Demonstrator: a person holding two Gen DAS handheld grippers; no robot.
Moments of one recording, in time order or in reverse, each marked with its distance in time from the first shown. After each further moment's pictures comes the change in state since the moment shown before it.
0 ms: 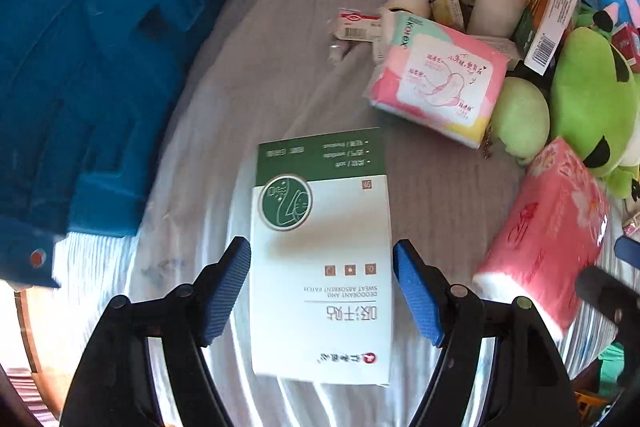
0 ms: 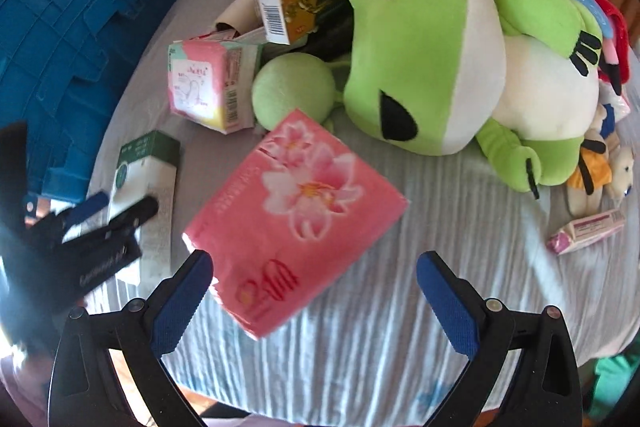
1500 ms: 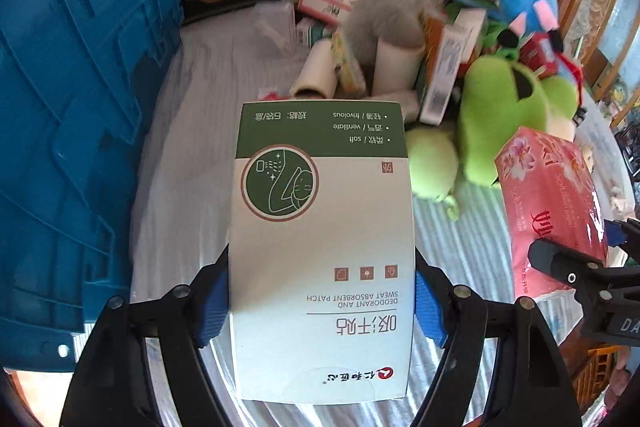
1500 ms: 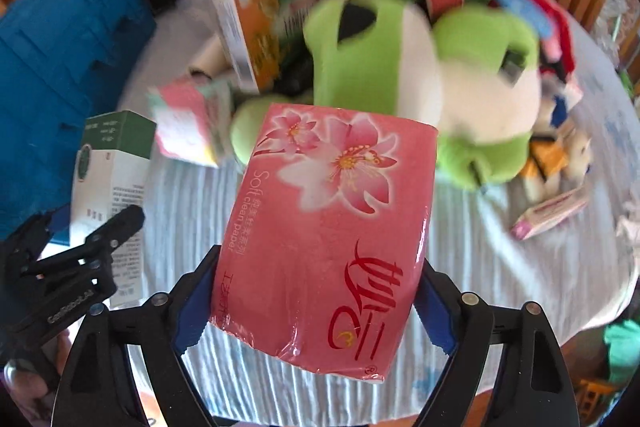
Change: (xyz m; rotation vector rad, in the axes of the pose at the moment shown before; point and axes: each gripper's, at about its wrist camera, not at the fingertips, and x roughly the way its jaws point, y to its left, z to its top) left arm -0.023 -0.027 0.024 0.191 -0.184 -0.188; right arm -0.045 -0.017 0.035 0.064 -0.146 -0.081
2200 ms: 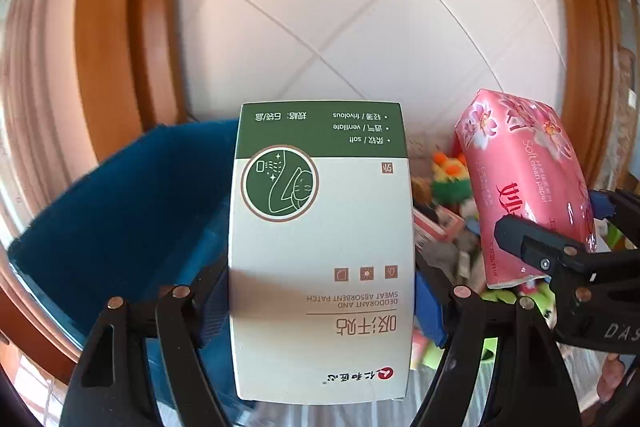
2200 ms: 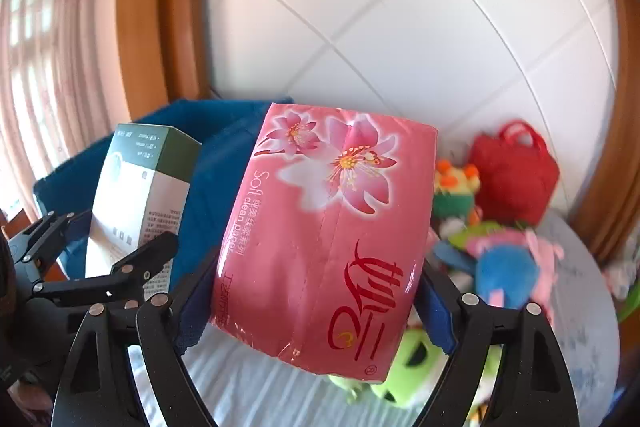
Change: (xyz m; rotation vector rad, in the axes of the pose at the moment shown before) left arm -0.248 0.062 0.076 -0.169 -0.556 0.235; right arm -0.189 0.140 0.077 -0.419 -0.593 0.165
